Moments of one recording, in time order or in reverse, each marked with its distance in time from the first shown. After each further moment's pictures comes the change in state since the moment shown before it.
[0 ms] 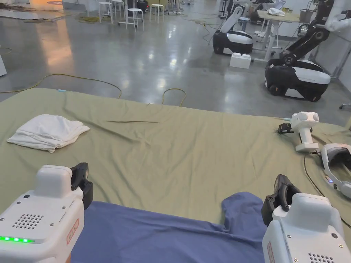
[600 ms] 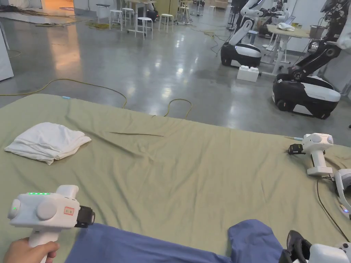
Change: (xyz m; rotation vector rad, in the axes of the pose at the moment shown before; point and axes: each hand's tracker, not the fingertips) left arm -0.086 -0.087 -0.250 -0.832 -0.134 0.156; right arm 0.025 -0.043 -0.044 -0.241 0.005 0.004
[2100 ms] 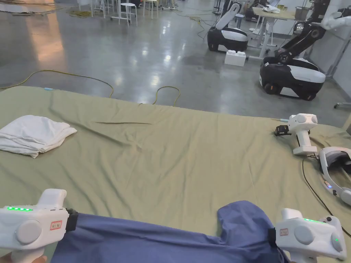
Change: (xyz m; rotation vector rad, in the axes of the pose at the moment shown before) left arm 0.039 -0.059 0.062 0.156 0.044 -0.103; right arm 0.102 -0.070 -0.196 -0.775 0.070 -0.078
